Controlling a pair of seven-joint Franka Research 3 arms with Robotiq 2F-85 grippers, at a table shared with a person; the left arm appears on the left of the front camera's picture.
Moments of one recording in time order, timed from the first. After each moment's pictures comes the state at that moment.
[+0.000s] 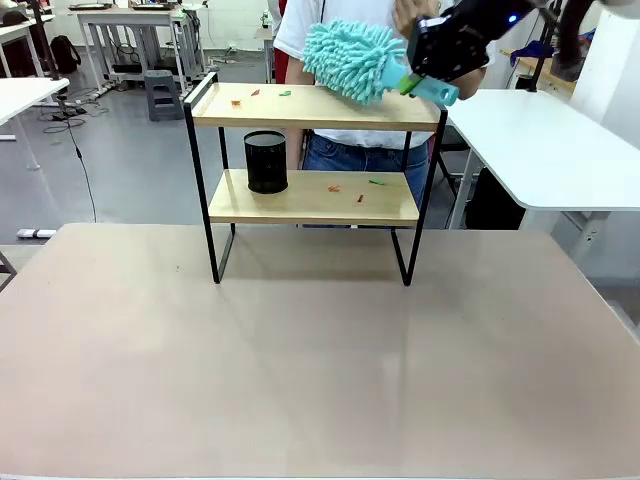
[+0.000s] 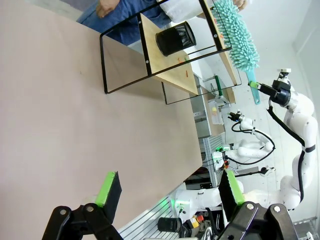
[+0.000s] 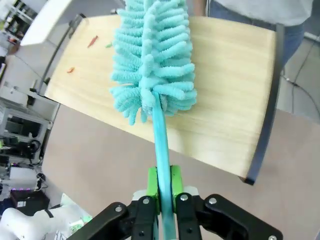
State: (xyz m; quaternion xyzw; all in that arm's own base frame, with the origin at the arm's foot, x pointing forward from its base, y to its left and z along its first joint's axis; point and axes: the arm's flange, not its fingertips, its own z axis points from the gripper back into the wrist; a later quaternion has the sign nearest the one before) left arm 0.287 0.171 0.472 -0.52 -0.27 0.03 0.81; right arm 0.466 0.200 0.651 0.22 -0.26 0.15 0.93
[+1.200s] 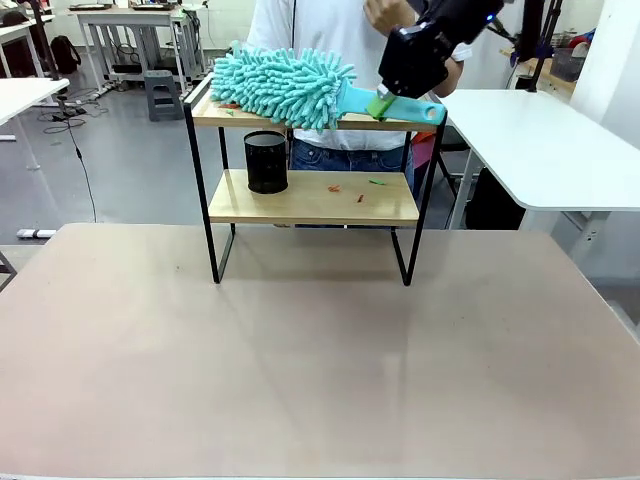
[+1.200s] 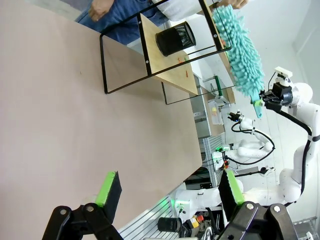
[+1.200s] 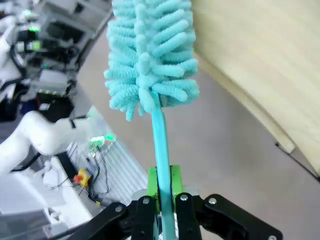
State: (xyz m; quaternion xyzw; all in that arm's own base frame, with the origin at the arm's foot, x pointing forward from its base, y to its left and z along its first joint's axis) left arm 0.287 0.171 0.472 -0.52 -0.27 0.03 0.81; right arm 0.460 0.222 0.655 0.30 -0.09 0.34 0.89
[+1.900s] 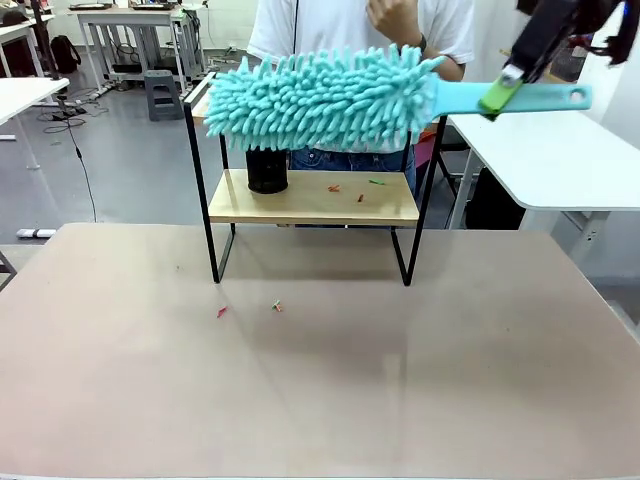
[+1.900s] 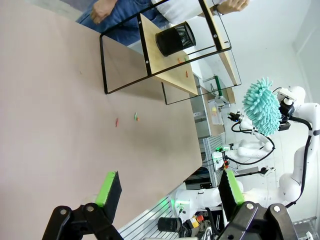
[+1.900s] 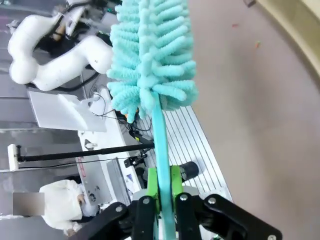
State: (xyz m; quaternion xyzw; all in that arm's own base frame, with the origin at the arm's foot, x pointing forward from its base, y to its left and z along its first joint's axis) left arm 0.287 0.171 0.472 -0.52 -0.27 0.03 0.81; right arm 0.412 0.115 0.672 0.41 0.03 0.42 0.81
